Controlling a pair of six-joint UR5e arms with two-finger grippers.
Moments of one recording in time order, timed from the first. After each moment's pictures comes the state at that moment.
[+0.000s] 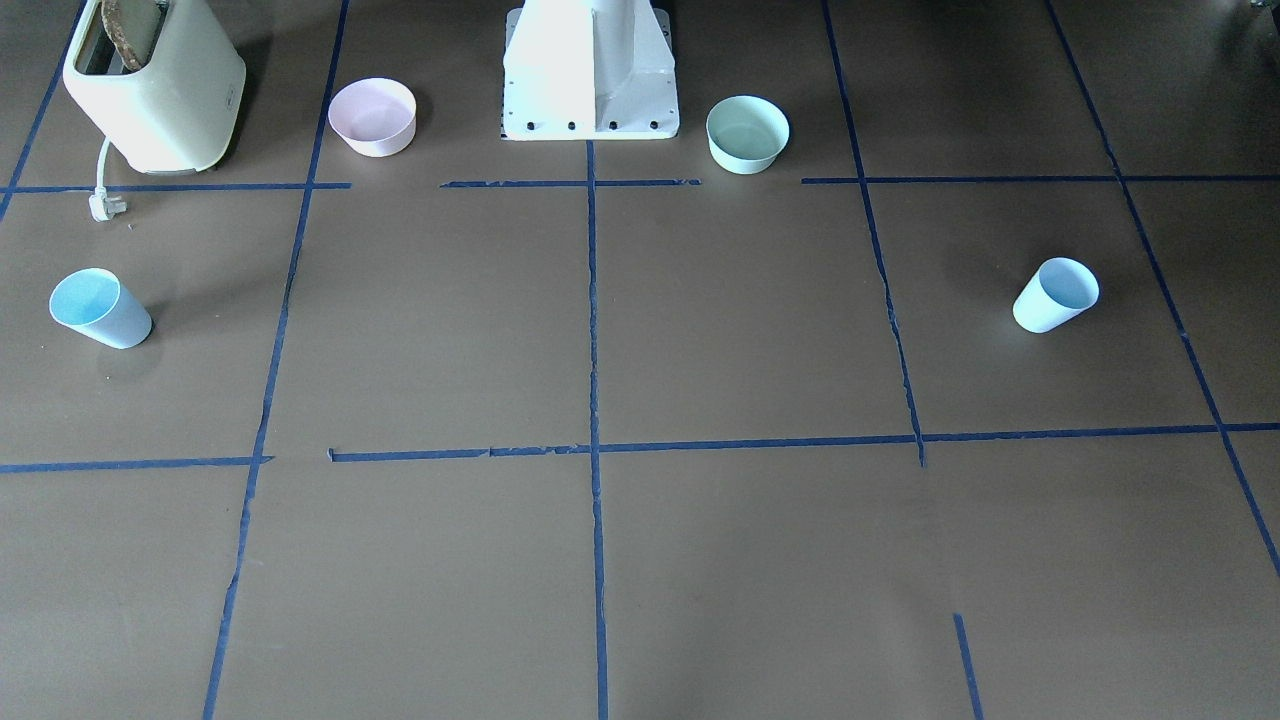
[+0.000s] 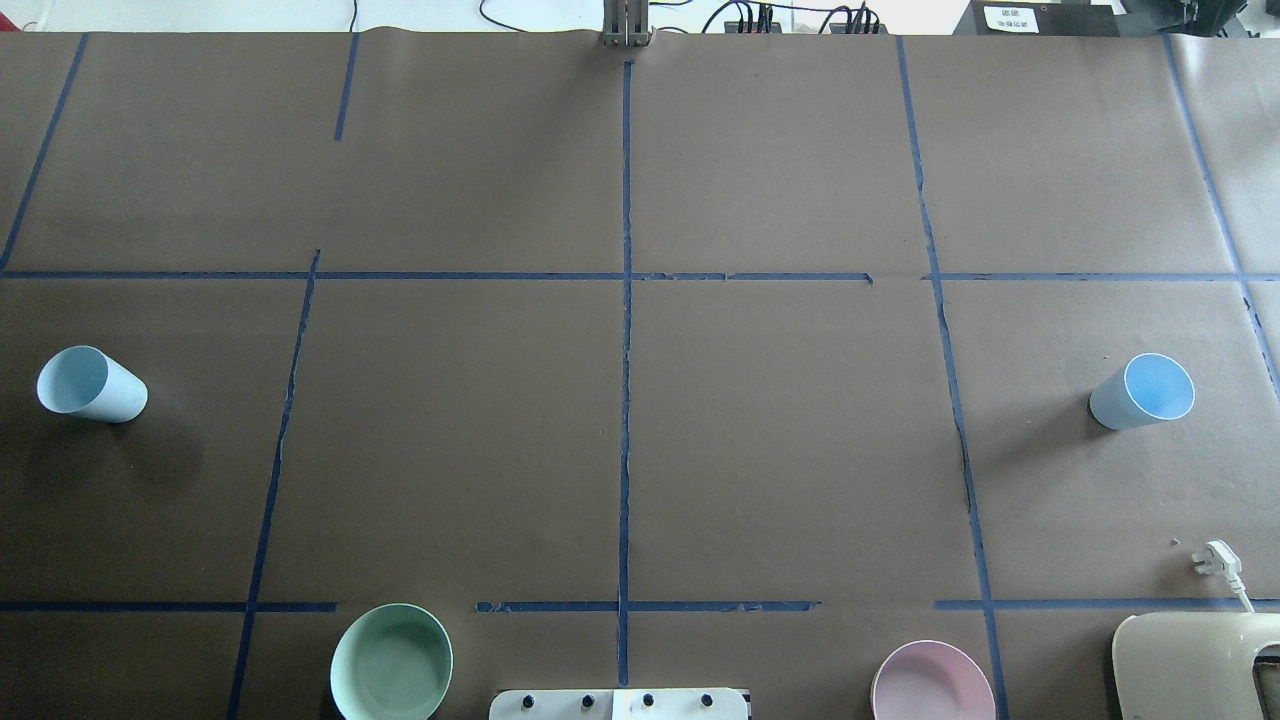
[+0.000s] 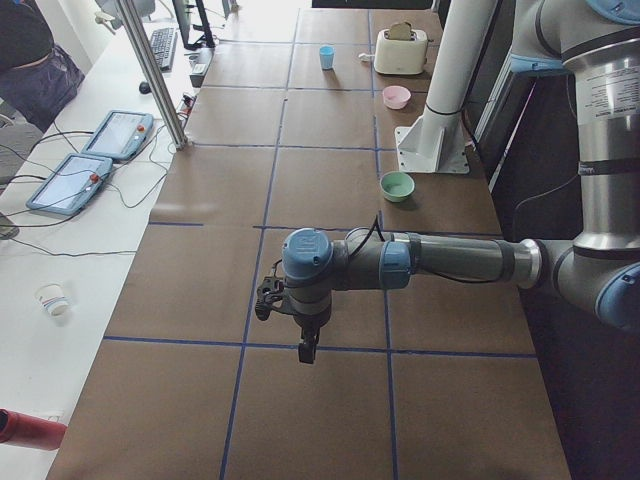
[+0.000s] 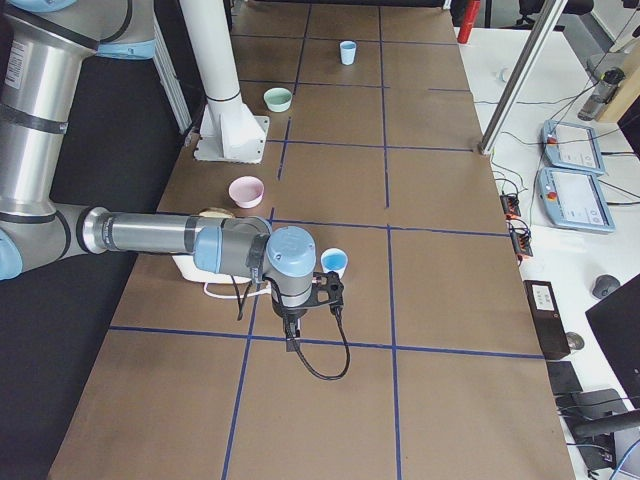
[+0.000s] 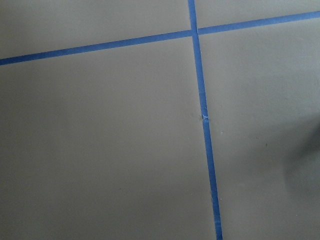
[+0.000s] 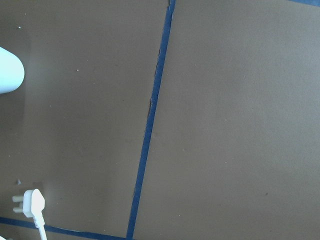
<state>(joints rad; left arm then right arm) -1.60 -1.38 -1.82 -1.47 -2.30 0.18 1.60 -1.91 1.92 -1.68 2.31 -0.26</state>
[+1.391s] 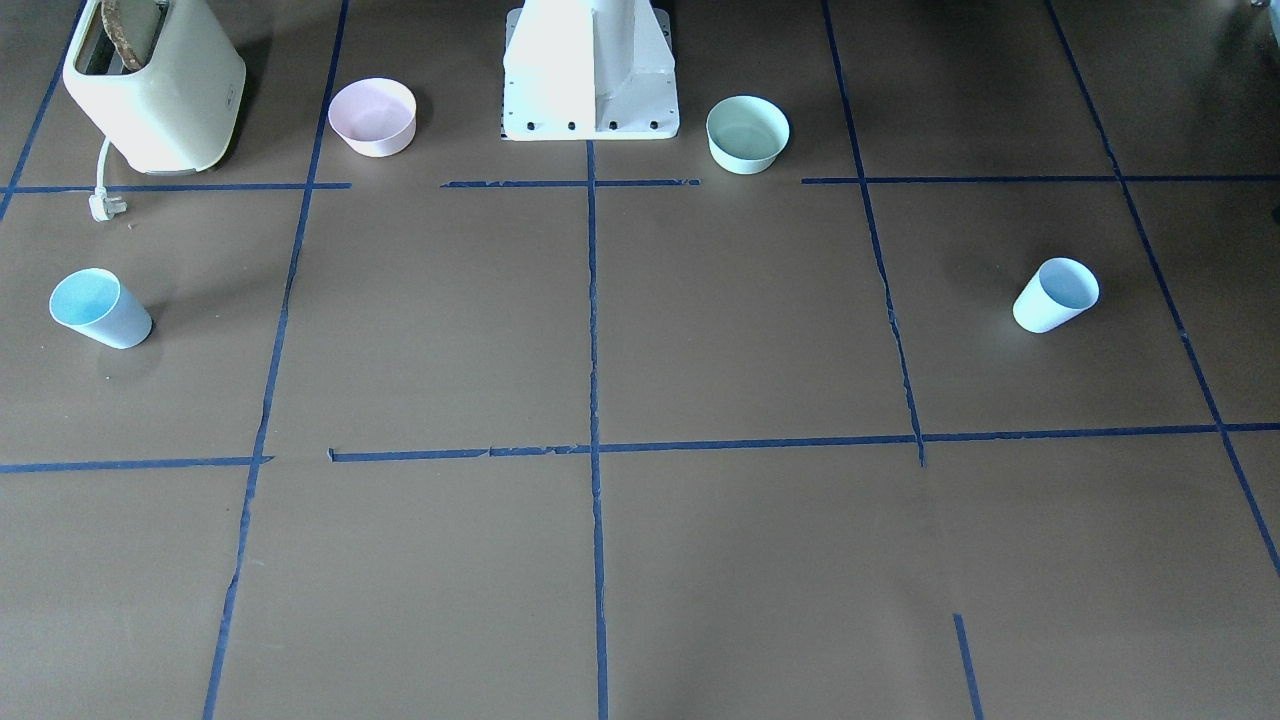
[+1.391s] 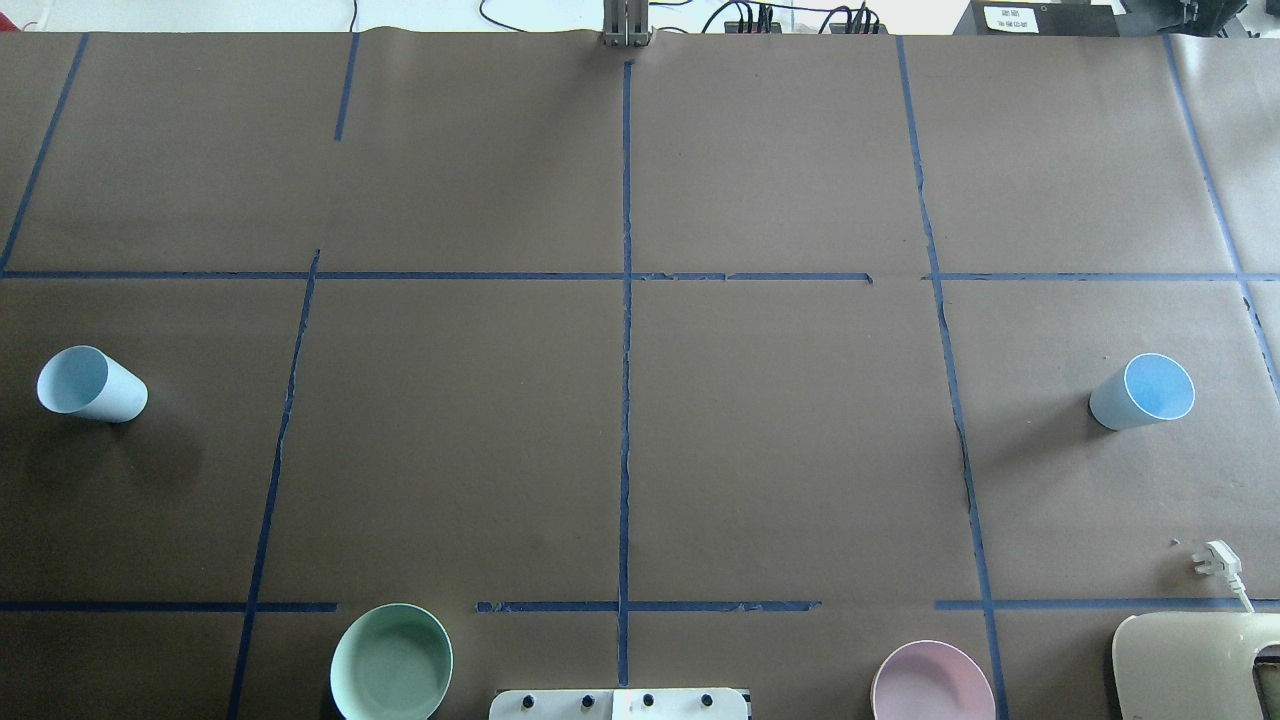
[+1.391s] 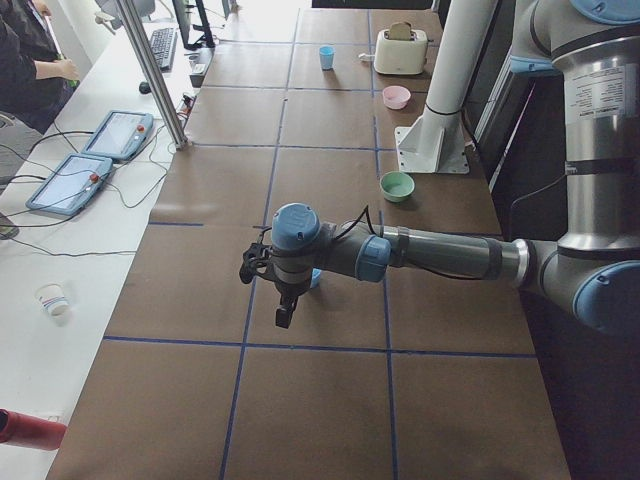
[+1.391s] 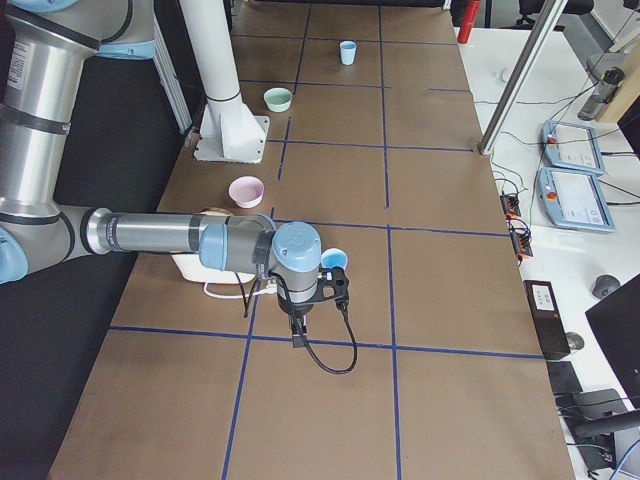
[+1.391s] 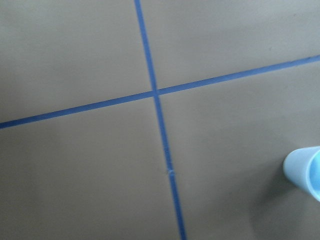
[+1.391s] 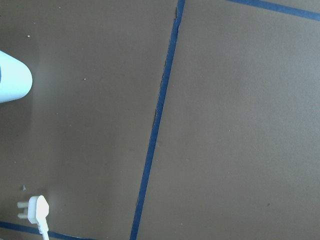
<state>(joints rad) -1.45 -1.42 -1.81 -1.76 -2.36 -0.09 1.59 -1.89 1.92 -1.68 2.31 -0.26</state>
